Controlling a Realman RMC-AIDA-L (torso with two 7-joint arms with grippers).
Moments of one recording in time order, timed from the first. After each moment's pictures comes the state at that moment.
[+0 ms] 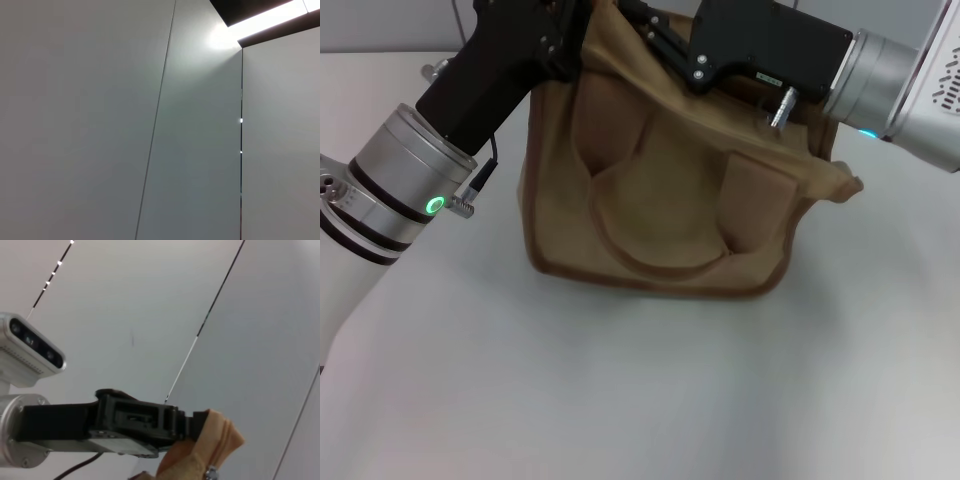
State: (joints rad) left arm -0.72 -2.08 0.29 -0.08 1.54 1.69 -0.61; right arm 0.76 2.09 -1.08 -0.36 -1.17 -1.35 0.45
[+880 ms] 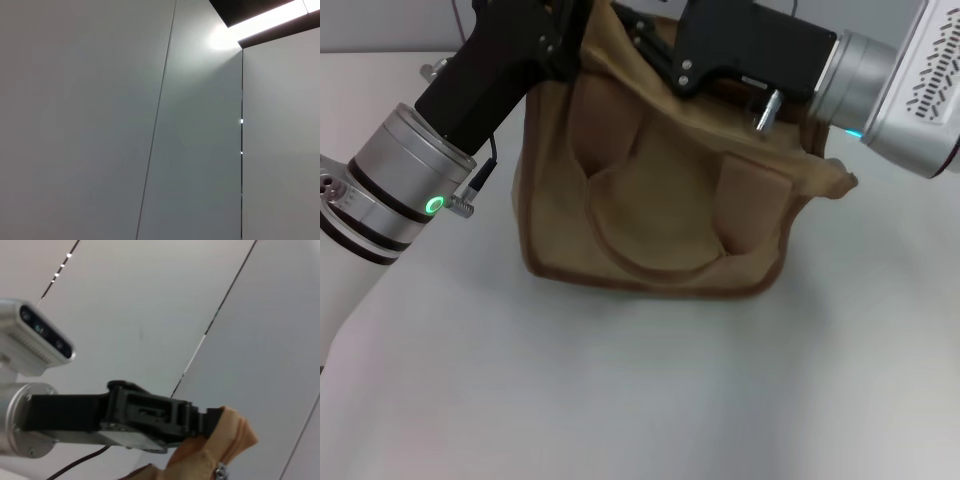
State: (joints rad) left arm -0.72 -2.08 0.29 -0.08 1.54 1.69 -0.61; right arm 0.76 2.09 -1.19 -0.39 -1.10 -1.30 0.41
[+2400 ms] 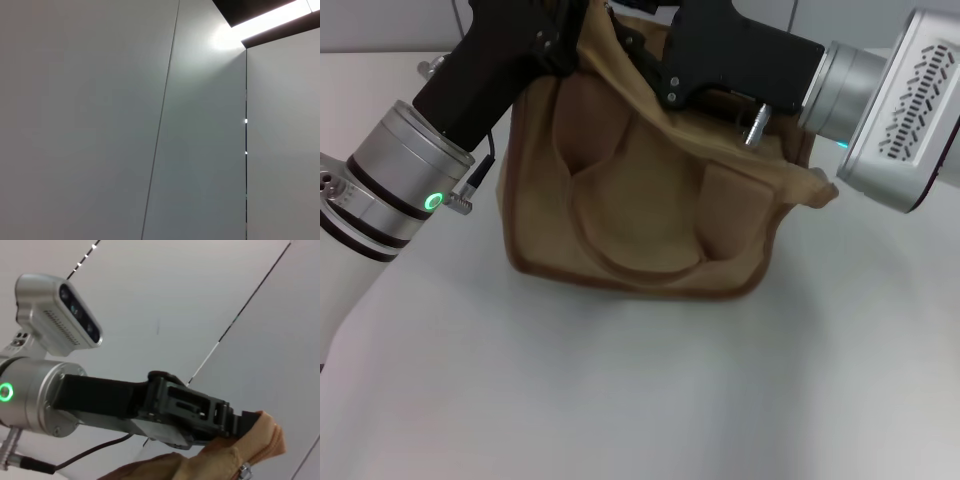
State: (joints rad) left arm -0.72 -2.08 0.28 -0.07 1.54 1.68 -0.61; right arm 0.71 2.09 -1.37 -0.46 -0.96 -1.24 0.30
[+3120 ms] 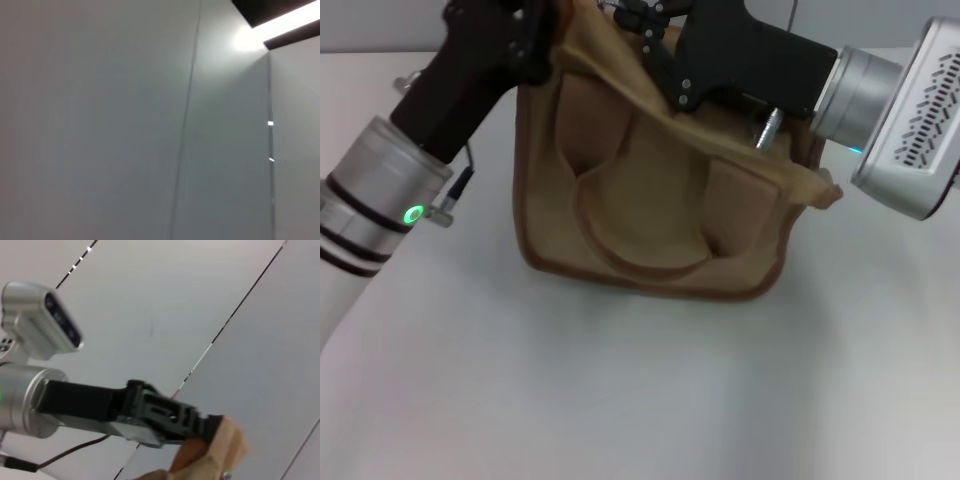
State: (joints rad) left arm -0.67 -2.08 0.24 -0.07 1.54 1.68 -0.61; right arm 0.66 2.09 -1.38 -0.51 -0.95 -1.24 0.31
